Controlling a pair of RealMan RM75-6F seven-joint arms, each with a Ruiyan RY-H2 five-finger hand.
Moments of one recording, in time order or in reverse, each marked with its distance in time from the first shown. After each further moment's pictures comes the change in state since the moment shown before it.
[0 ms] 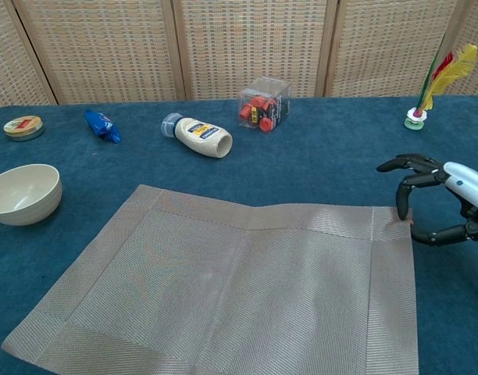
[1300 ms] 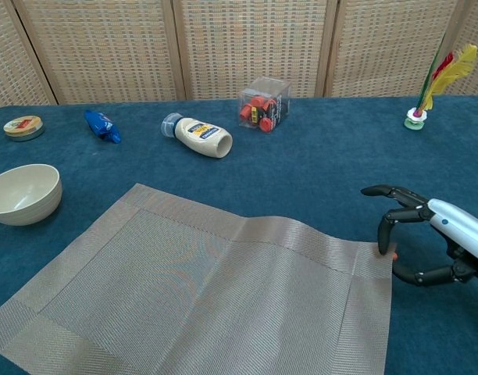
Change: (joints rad) left arm 0.001 -0.001 0.008 -0.006 0.019 0.009 0.007; right arm -0.059 -0.078 -0.066 0.041 -0.048 0.046 0.022
